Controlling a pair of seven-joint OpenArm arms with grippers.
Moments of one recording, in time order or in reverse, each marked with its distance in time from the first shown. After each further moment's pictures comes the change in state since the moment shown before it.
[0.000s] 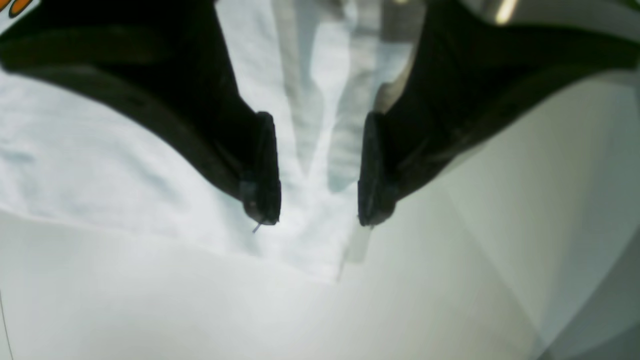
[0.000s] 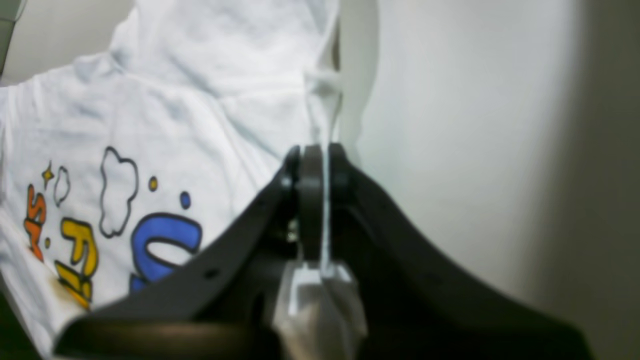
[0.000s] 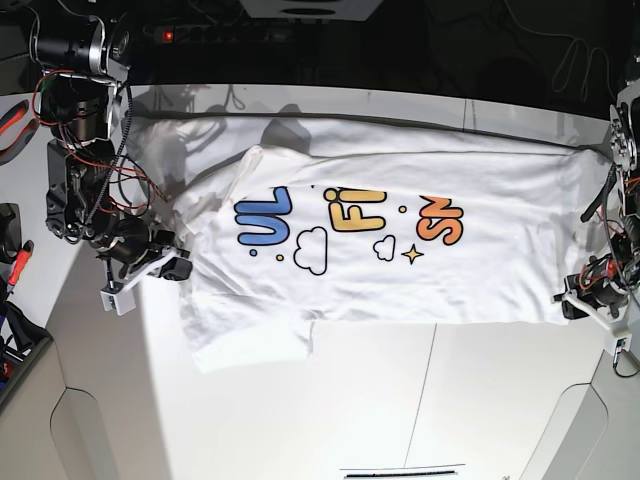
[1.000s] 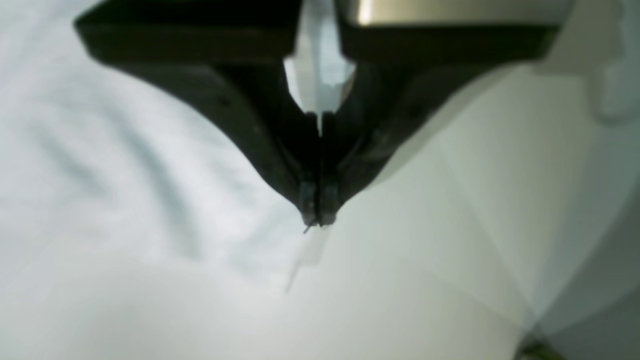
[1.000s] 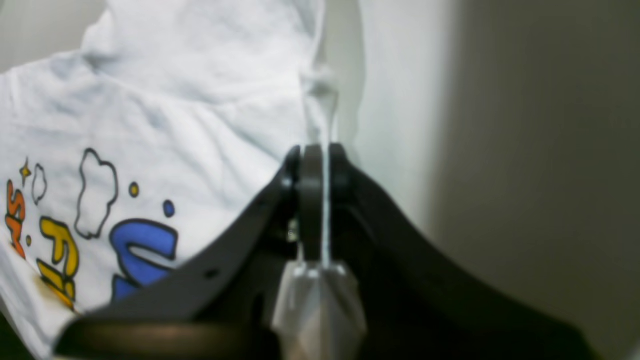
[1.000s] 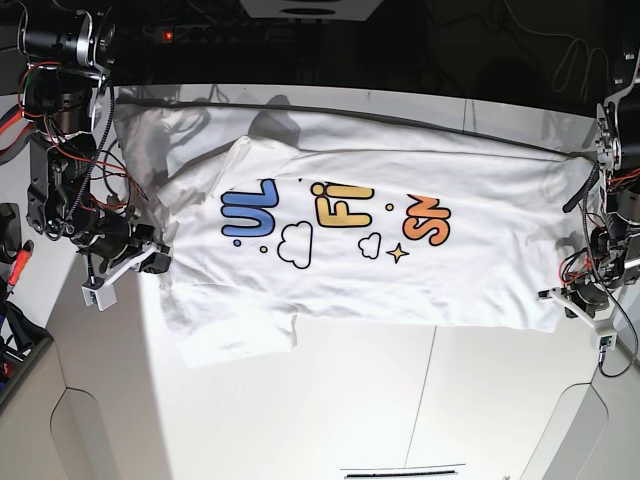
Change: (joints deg) left arm 0.2 2.7 2.5 -2.1 8.2 6.3 -8.6; right arm -1.0 2.2 0.0 4.7 2.7 -0.9 -4.3
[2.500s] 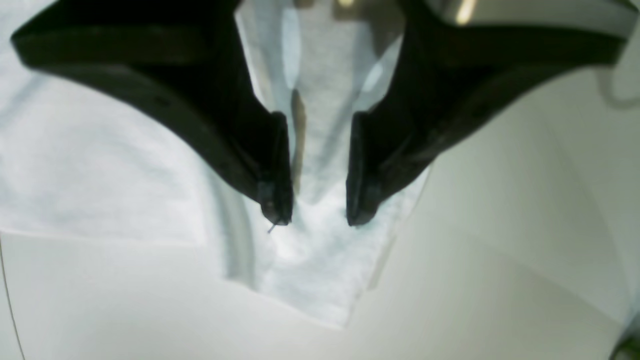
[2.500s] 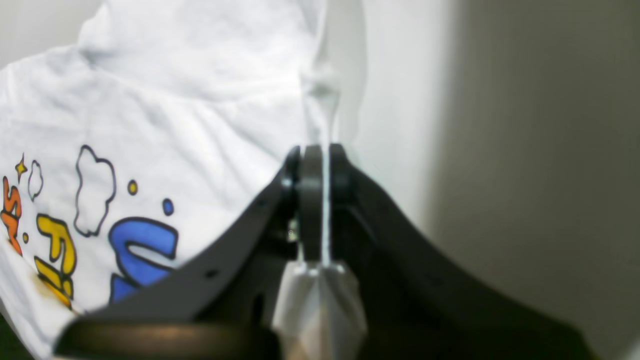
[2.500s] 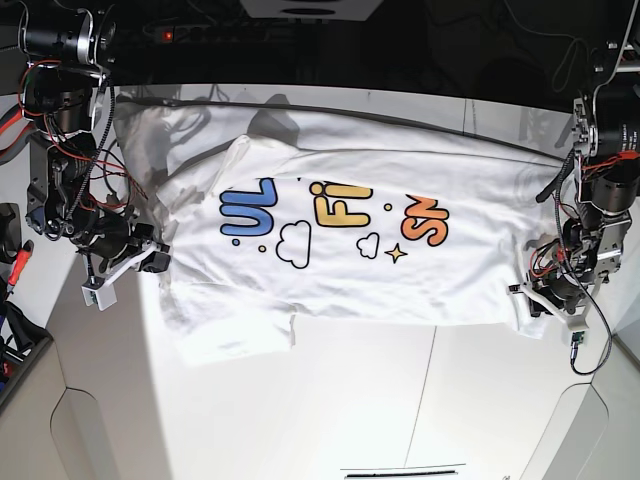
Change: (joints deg) left arm 2.8 4.4 0.0 2.6 -3.2 0.4 -2.1; right arm -0.1 -0.1 0.0 0.4 -0.2 0.0 -0.5
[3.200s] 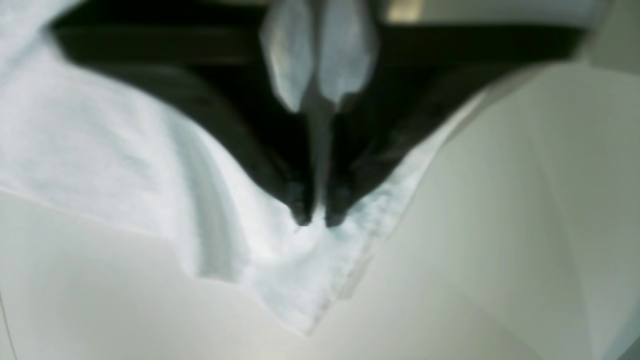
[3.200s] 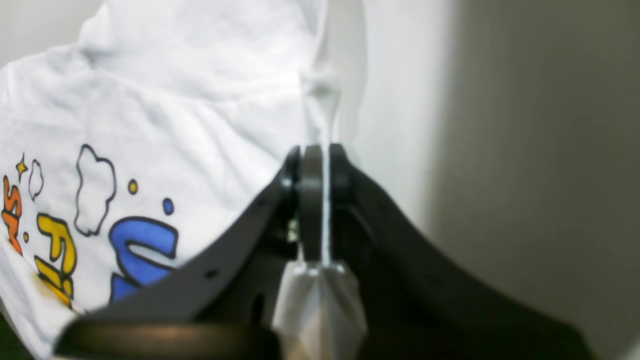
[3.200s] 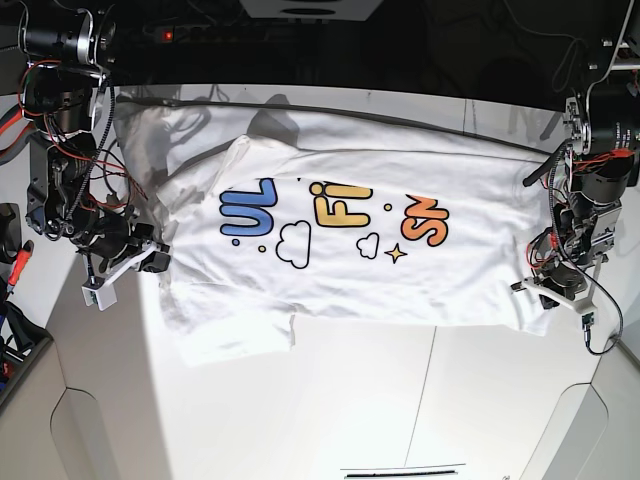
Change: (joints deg) left arm 0.8 1.8 -0.1 -6.4 -4.5 -1.7 -3.7; right arm 0.0 0.0 0.0 0.0 0.0 0.0 0.0
